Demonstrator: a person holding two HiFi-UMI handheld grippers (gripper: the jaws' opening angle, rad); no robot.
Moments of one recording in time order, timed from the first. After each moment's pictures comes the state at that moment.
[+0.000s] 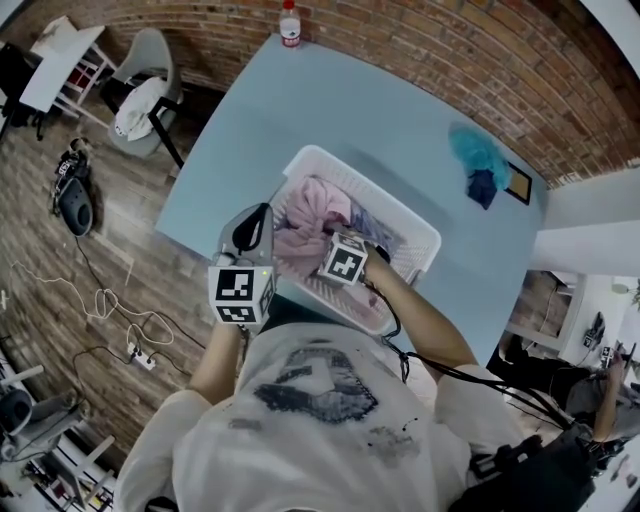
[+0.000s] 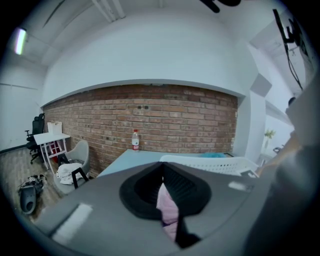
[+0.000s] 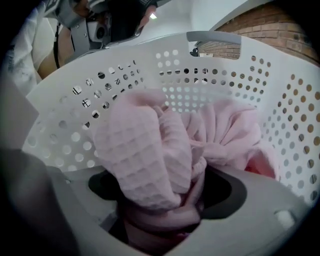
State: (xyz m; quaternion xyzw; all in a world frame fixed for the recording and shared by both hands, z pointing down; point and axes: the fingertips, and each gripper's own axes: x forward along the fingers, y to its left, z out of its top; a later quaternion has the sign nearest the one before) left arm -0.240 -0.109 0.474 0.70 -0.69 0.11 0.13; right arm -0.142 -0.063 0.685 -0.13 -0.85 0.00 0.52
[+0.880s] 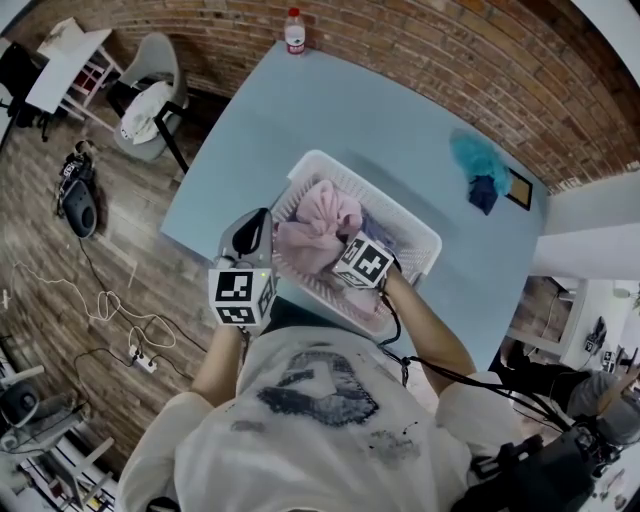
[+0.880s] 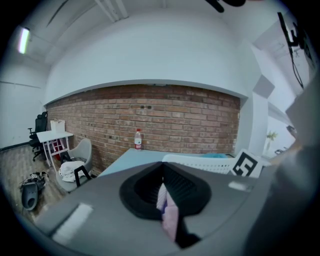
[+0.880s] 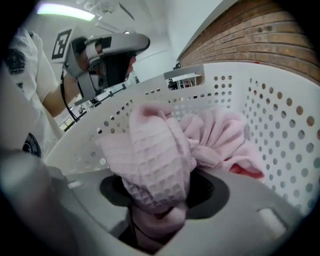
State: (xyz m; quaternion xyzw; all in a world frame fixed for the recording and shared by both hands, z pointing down) left arm -0.248 -0.101 0.474 0.69 -0.70 0.10 0.14; right arm -0.132 -0.076 0.649 -0.08 -0.88 0.11 0.45
